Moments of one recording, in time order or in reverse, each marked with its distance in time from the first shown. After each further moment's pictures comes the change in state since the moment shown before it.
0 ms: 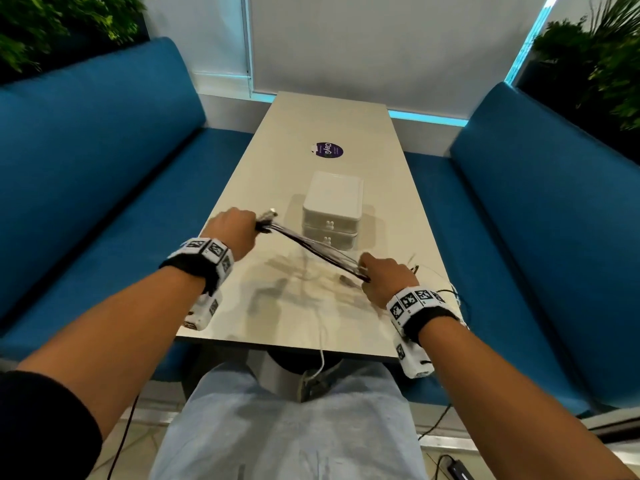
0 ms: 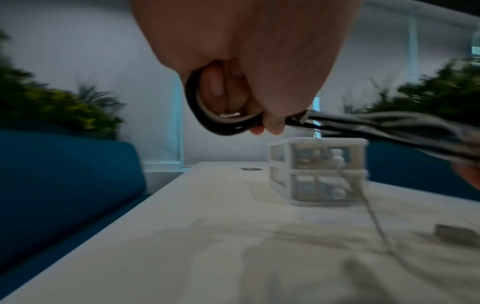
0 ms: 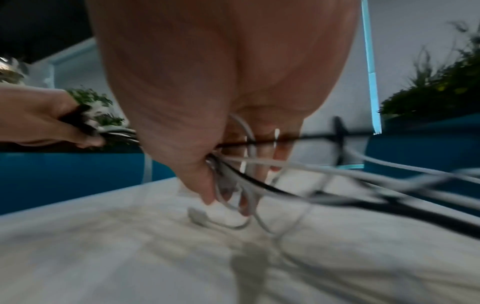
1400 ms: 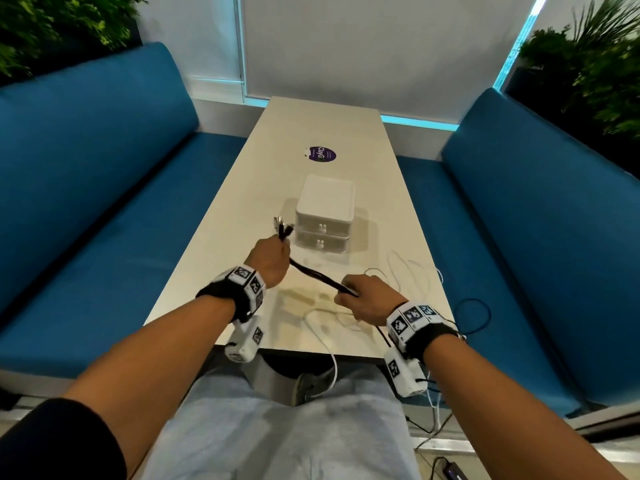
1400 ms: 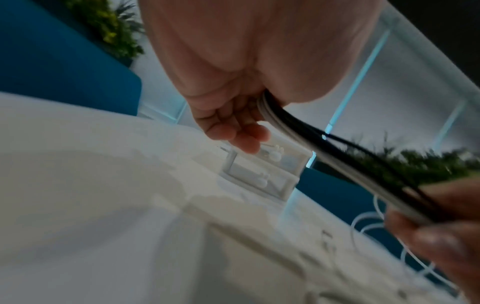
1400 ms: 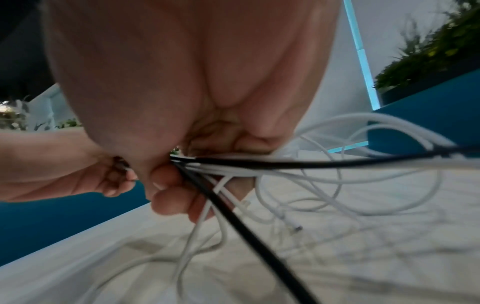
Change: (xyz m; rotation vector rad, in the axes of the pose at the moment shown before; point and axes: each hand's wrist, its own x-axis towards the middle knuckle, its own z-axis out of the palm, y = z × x) left_hand -0.006 0.070 0.047 -0.775 -0.097 -0.136; right_hand -0.022 -0.011 0.001 0.422 -0.167 -0.119
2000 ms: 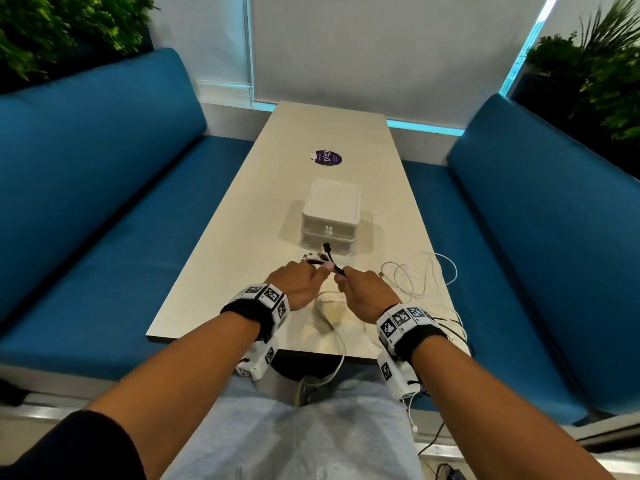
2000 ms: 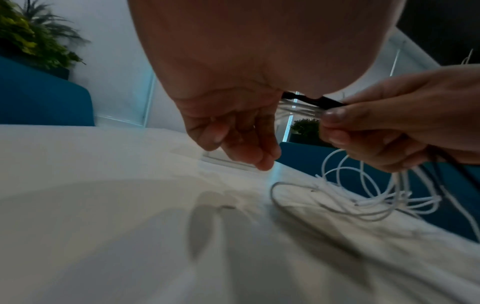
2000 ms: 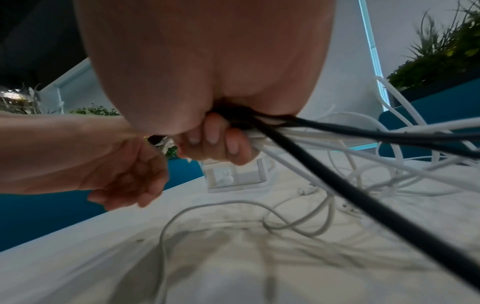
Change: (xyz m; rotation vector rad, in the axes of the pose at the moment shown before) left_hand -0.041 0.017 0.016 0.282 -0.247 0.155; right_hand 0.011 -0.014 0.011 -0.110 0.156 -0.006
